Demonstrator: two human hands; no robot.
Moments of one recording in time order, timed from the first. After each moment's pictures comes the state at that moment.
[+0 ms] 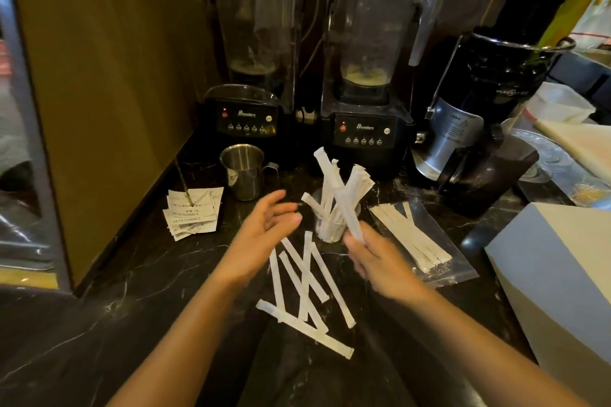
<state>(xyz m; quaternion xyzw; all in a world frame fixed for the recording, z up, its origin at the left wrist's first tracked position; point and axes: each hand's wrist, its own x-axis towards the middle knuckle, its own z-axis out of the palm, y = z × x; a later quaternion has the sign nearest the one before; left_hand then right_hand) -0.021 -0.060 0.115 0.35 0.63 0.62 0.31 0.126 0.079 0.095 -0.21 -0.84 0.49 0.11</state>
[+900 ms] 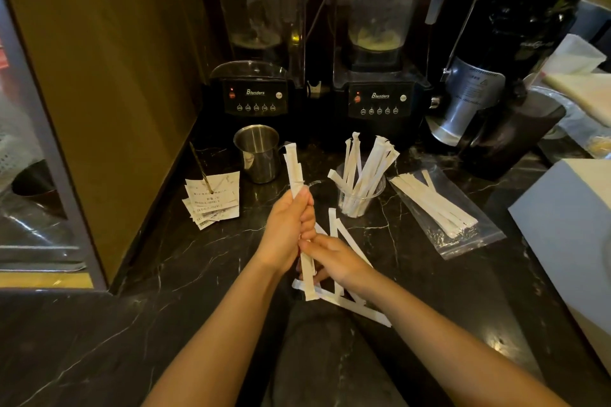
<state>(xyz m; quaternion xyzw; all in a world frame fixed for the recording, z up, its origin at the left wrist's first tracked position) -0.041 -0.053 0.081 0.24 0.52 0.70 0.43 0.054 0.002 0.059 -0.26 -0.70 0.66 0.00</state>
